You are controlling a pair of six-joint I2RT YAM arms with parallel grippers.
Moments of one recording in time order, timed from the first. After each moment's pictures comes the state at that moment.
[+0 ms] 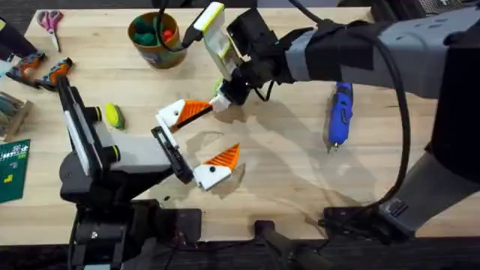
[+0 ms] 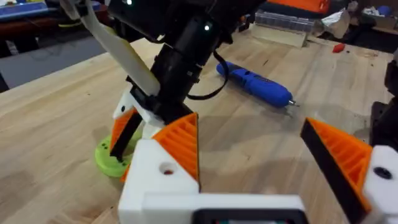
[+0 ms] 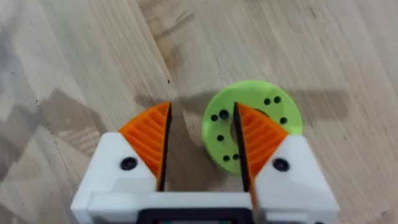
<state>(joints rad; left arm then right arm) 0.04 0.01 0.02 -0.12 1.02 0.04 0.67 1.95 1.28 -0.31 -0.32 -0.32</state>
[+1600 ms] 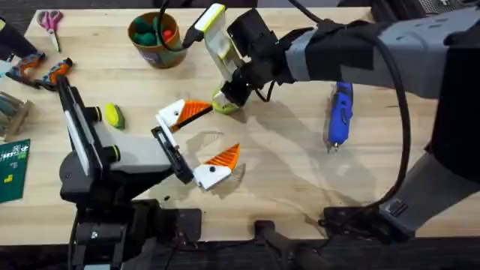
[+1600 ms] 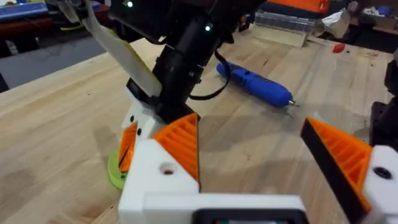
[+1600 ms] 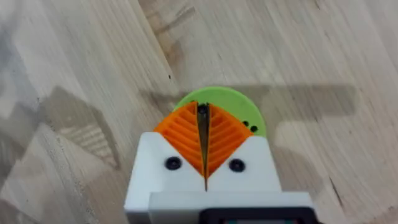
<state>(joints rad) 0.04 0.01 0.02 -0.12 1.02 0.04 0.67 1.95 1.28 -0.33 -0.32 -0.32</state>
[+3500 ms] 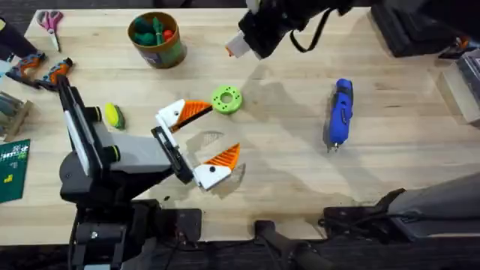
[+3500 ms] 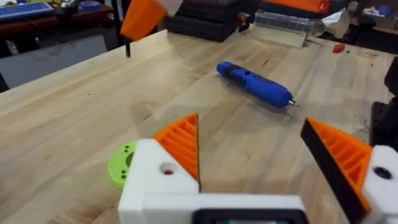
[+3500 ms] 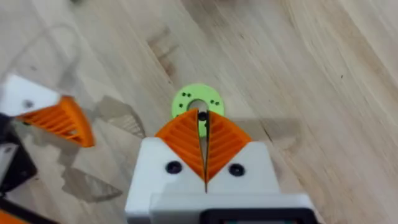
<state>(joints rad) 0.04 0.01 0.02 -0.12 1.02 0.04 0.61 1.69 1.62 -0.85 -0.26 -0.28</state>
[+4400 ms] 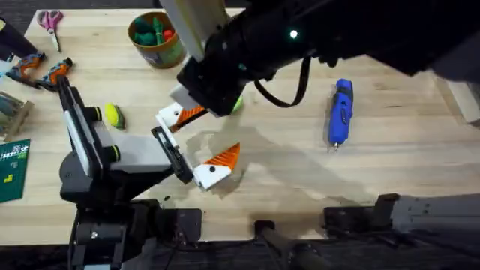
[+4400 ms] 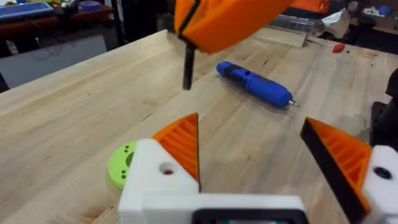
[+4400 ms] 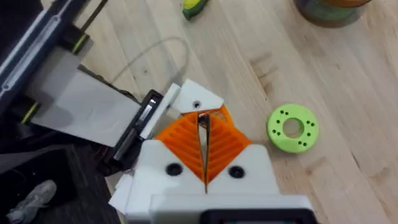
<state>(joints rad) 0.04 0.01 0.02 -0.12 1.02 0.04 0.99 1.56 1.64 -0.91 -0.16 -0.04</state>
